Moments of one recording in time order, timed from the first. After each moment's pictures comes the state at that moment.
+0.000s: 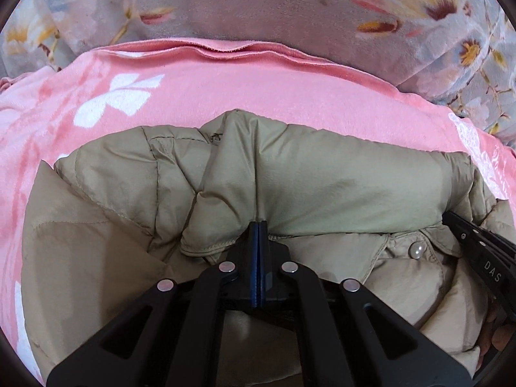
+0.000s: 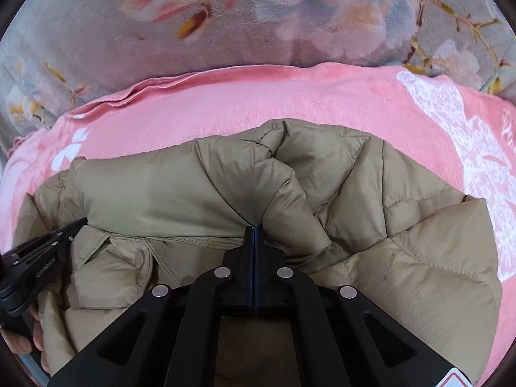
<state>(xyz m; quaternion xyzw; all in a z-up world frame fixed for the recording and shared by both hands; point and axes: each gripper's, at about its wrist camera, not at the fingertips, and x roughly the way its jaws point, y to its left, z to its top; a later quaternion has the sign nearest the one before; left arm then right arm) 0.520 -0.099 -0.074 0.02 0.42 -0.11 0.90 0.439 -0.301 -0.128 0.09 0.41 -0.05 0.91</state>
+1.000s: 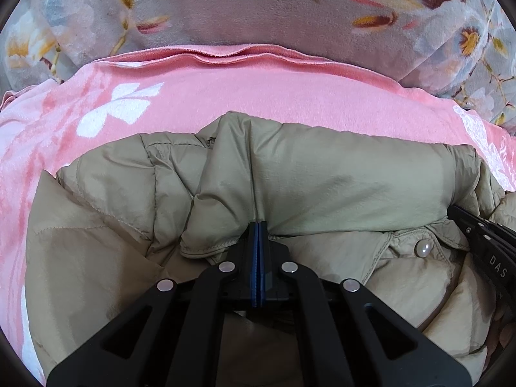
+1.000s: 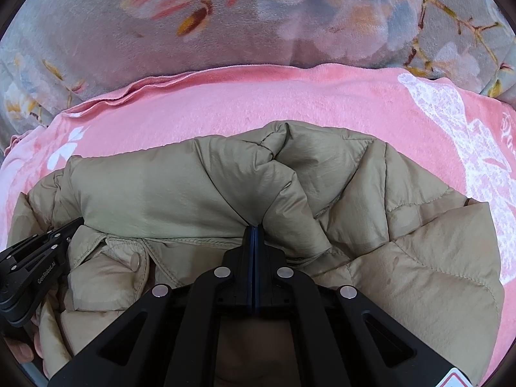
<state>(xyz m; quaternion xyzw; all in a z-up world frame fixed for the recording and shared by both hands) 0.520 -0.109 -0.075 0.04 0.41 -0.10 0.91 0.444 -0.302 -0.128 0.09 0.41 -0.05 0.91</state>
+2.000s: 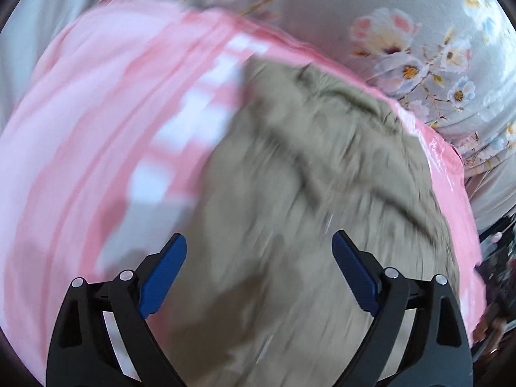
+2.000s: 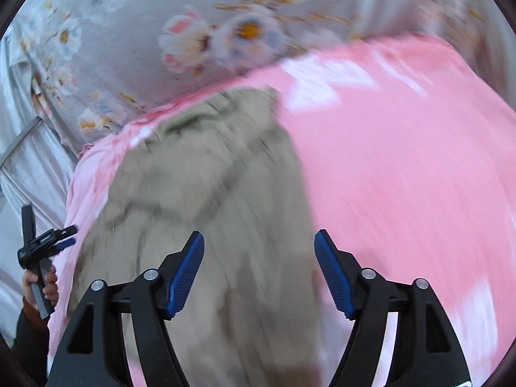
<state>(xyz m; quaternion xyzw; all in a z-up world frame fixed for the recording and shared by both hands) 0.223 0.139 -0.037 -0.12 0.47 -0.14 0.86 0.020 -0.370 -0.045 0.21 0.38 -0.04 0.90</state>
